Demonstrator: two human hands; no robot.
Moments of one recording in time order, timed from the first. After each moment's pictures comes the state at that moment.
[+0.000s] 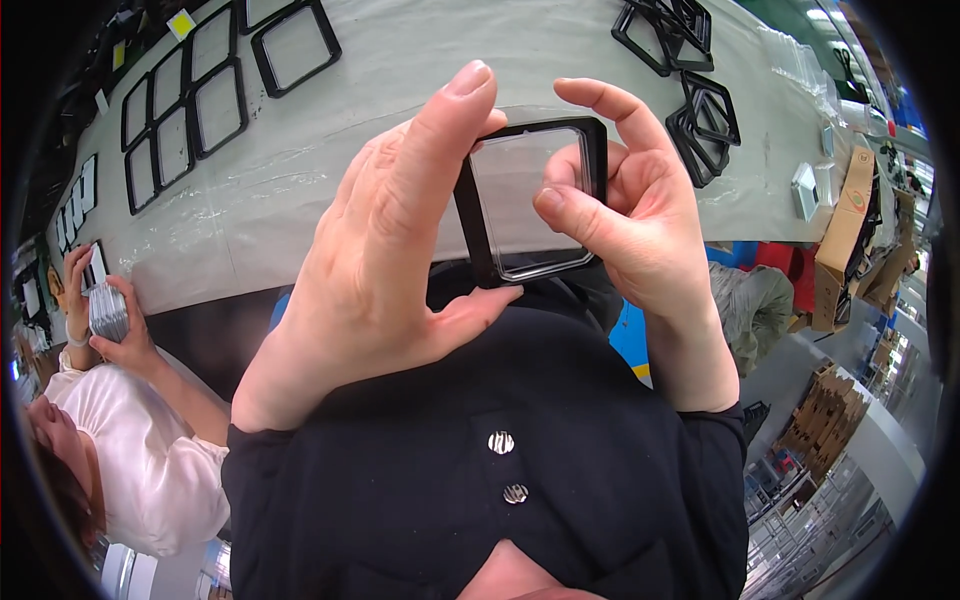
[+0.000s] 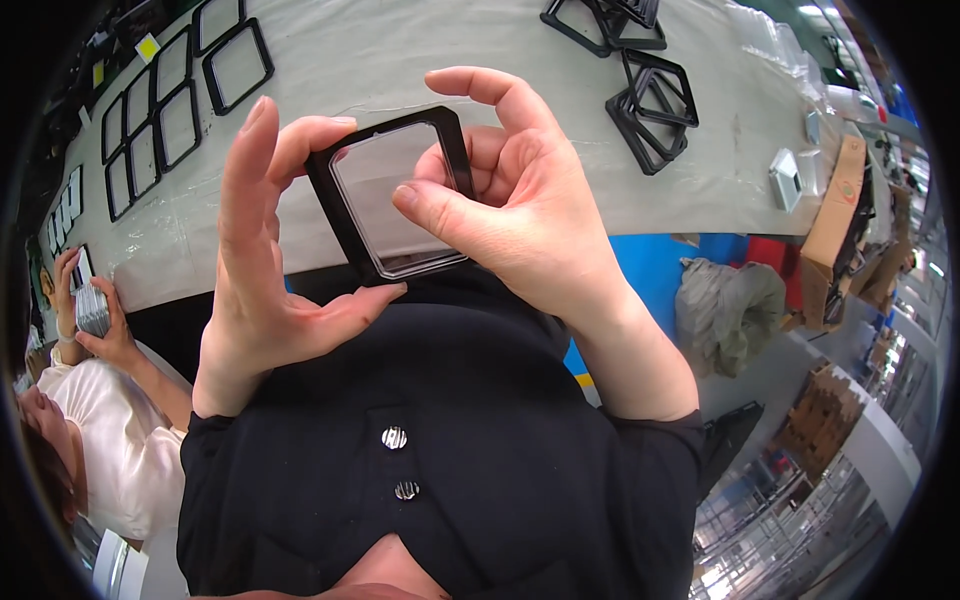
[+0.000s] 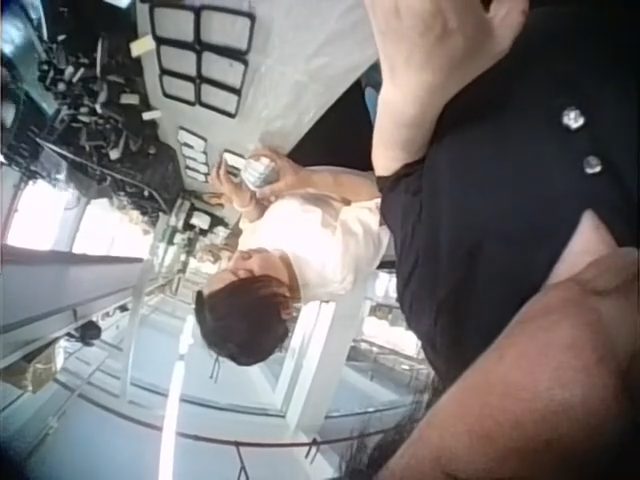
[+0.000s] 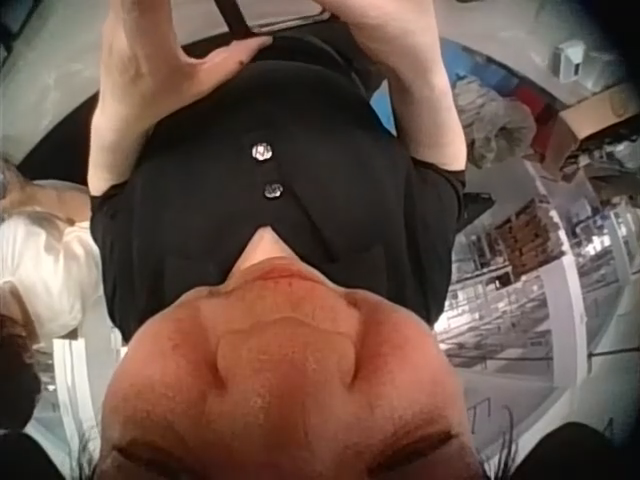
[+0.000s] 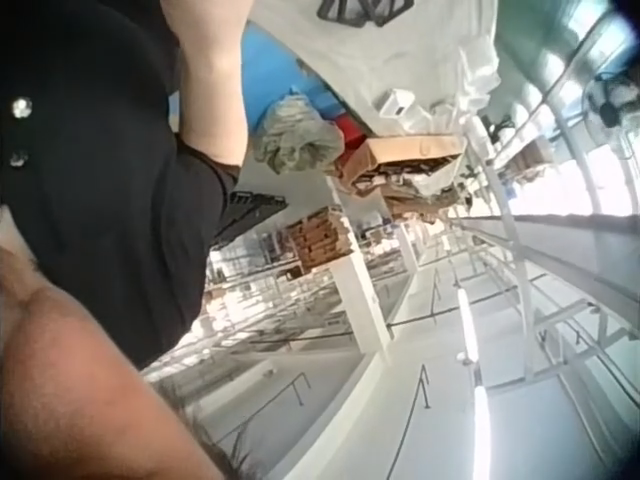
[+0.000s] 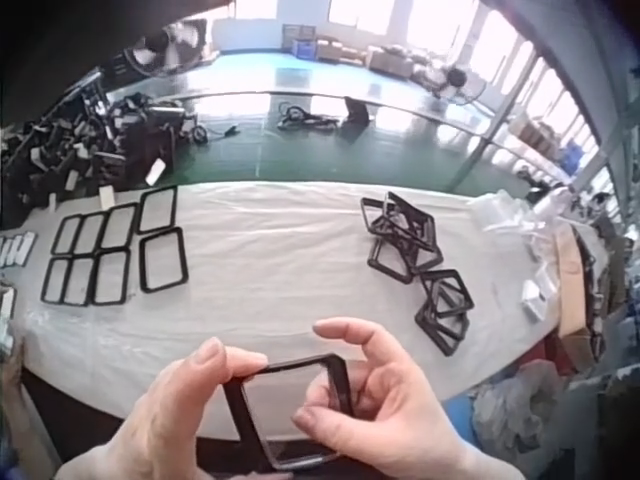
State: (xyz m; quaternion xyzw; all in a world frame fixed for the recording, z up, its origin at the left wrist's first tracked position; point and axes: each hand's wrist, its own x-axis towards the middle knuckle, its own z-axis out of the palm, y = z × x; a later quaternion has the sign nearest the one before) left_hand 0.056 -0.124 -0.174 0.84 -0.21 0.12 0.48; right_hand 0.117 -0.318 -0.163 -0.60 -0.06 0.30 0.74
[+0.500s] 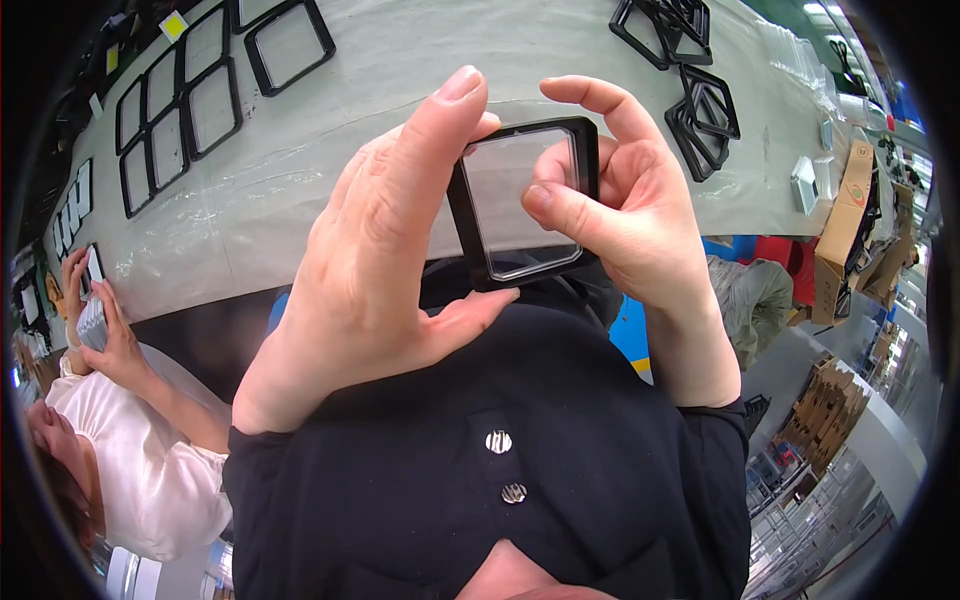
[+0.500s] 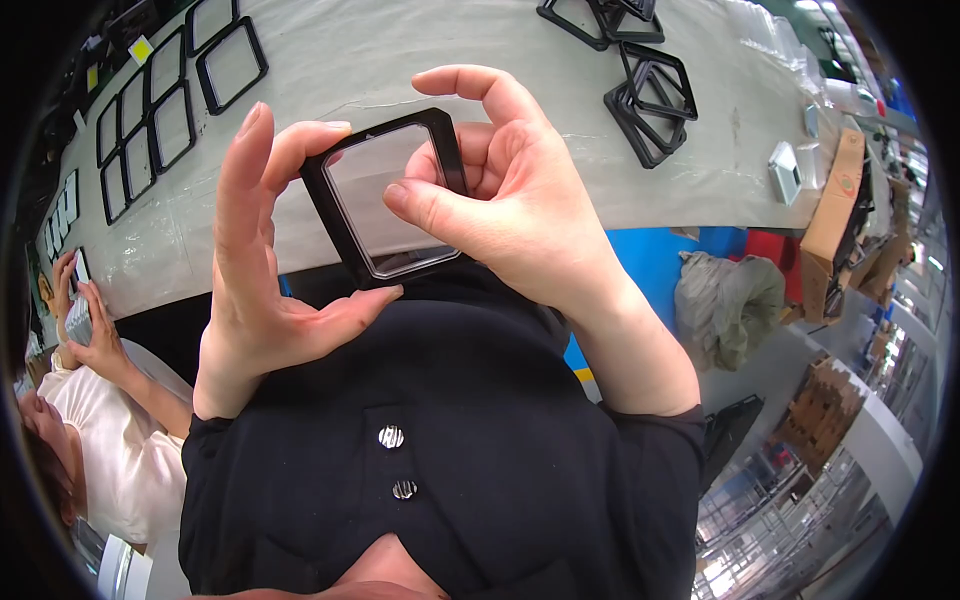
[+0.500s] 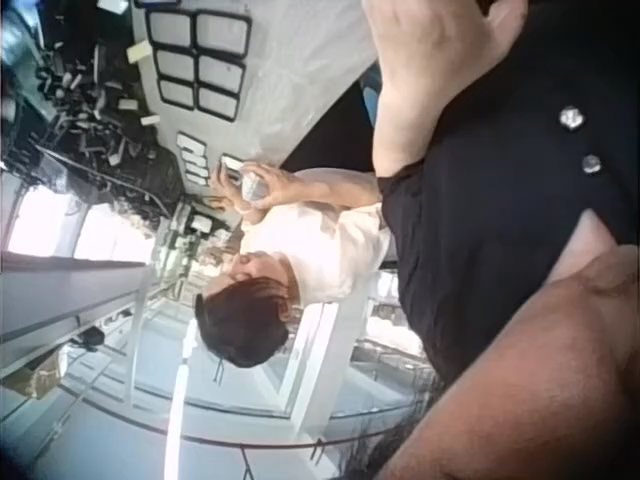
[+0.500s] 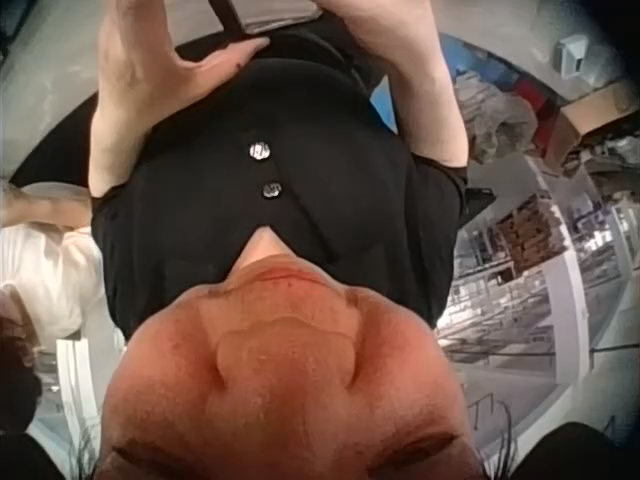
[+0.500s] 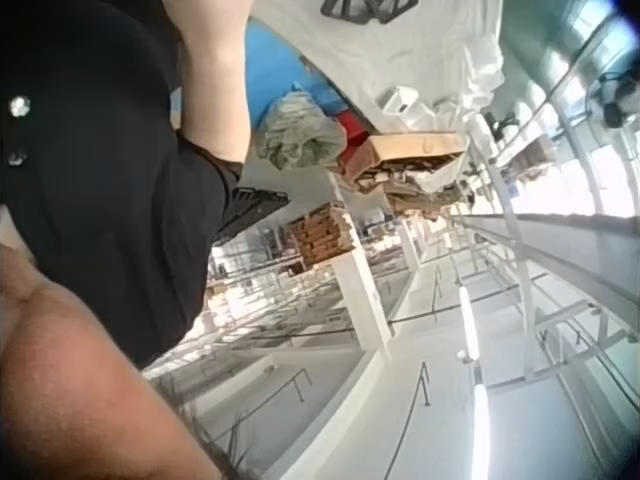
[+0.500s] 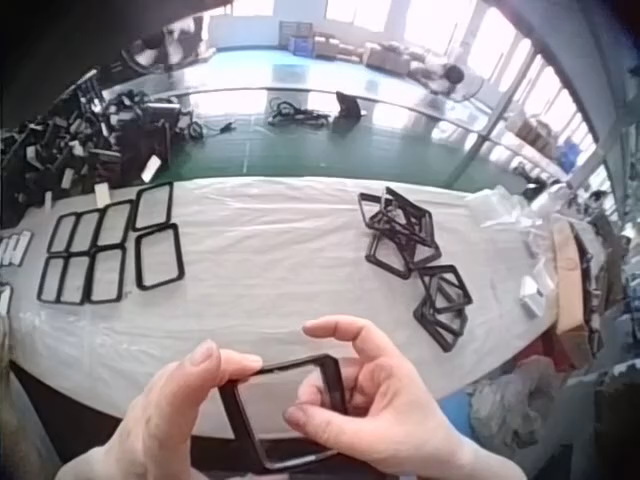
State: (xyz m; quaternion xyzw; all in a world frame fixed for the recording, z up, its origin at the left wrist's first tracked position) left_hand 0.052 -0.123 -0.177 0.85 -0.22 0.12 0.47; right_hand 0.118 -0.317 -0.166 -0.60 -0.06 0.32 0.73
